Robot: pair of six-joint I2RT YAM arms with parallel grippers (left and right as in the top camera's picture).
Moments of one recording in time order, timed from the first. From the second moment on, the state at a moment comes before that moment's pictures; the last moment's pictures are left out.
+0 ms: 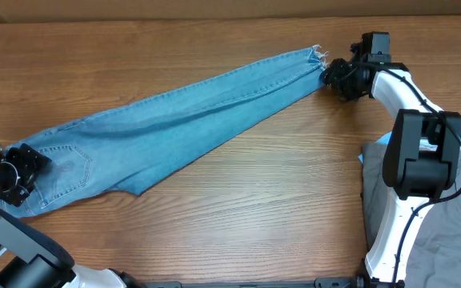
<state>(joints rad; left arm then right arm) 0.83 1.72 1.24 -0.89 0.31 -0.18 -0.07 2.28 1.67 -0.45 -0.33 0.46</state>
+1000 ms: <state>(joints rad) 0.83 1.72 1.24 -0.94 0.32 -0.18 -0.07 2.31 1.68 -0.45 -0.35 0.44</state>
